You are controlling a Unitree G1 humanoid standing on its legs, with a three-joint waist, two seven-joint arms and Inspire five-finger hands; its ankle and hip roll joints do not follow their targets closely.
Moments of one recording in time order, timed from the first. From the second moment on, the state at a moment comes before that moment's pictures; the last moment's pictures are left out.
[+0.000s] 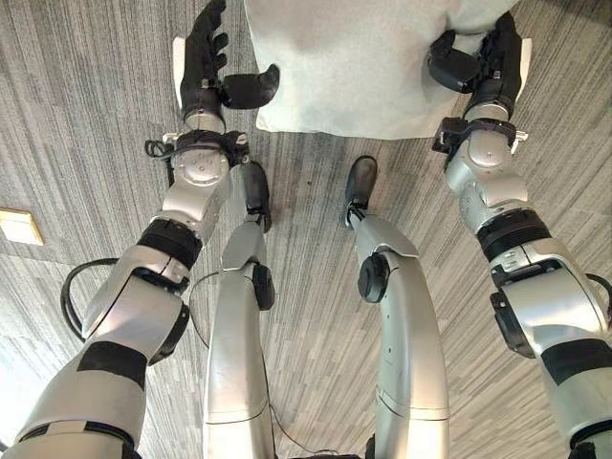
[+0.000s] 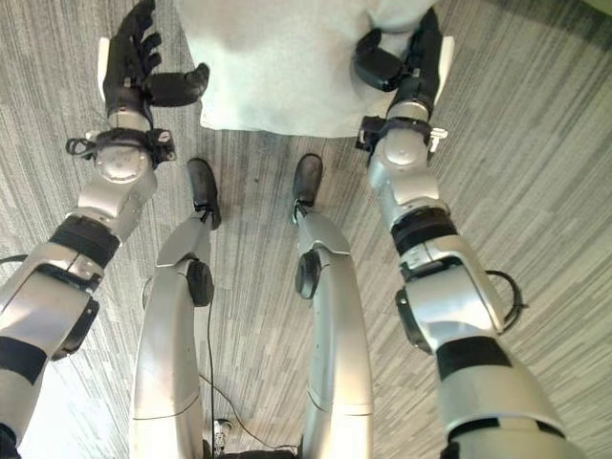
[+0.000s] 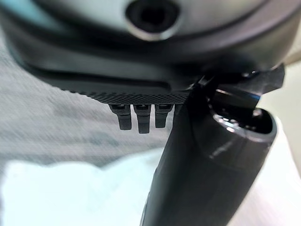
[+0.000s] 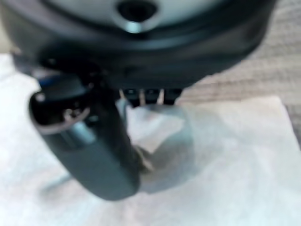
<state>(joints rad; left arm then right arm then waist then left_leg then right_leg) -1.26 0.46 -0.51 0.88 -0.61 -0.23 0.40 -1.30 -0.46 0.37 0.96 0.63 -0.19 -0.47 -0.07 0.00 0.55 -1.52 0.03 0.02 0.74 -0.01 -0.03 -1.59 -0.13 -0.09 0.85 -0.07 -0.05</state>
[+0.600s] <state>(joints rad) -1.22 0.54 -0.47 0.69 -0.72 -0.16 0.43 -1.10 -0.54 0.39 0.68 0.74 -0.20 -0.41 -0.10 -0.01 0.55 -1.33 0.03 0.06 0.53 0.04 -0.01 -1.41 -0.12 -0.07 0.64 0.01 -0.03</state>
